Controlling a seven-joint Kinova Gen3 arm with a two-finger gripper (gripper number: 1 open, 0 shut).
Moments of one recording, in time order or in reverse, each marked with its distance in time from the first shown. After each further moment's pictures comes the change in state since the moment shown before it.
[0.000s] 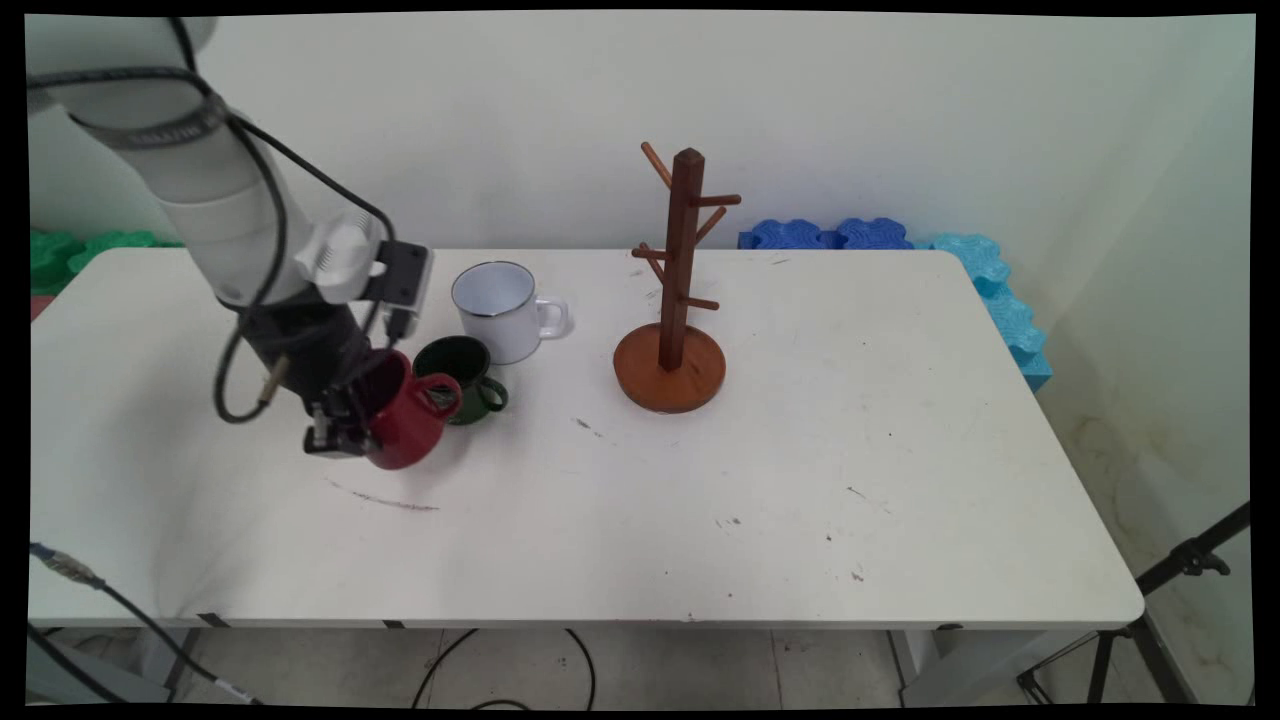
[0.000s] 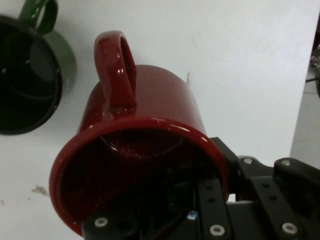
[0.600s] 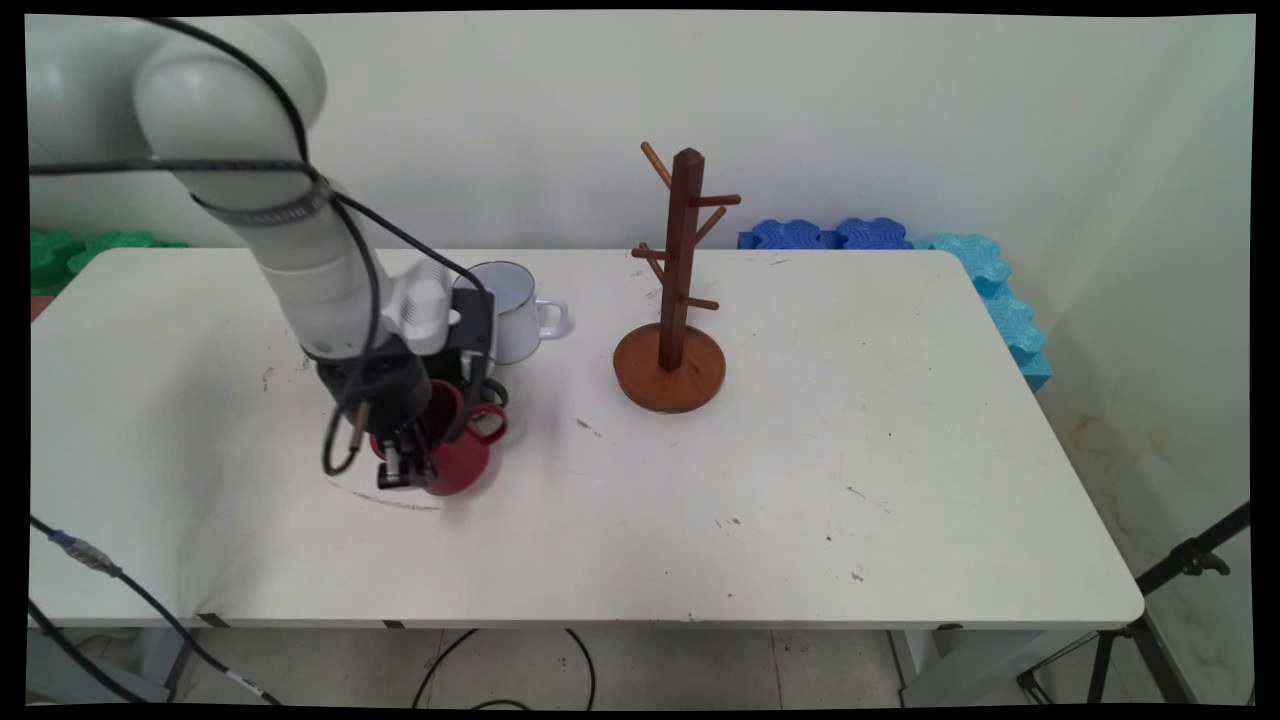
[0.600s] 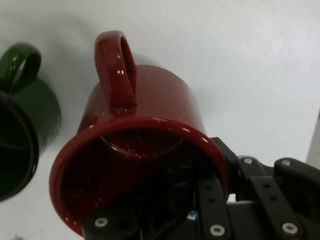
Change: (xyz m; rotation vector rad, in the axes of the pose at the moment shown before) arm 0.044 0.012 0.043 0.013 -0.002 -0.044
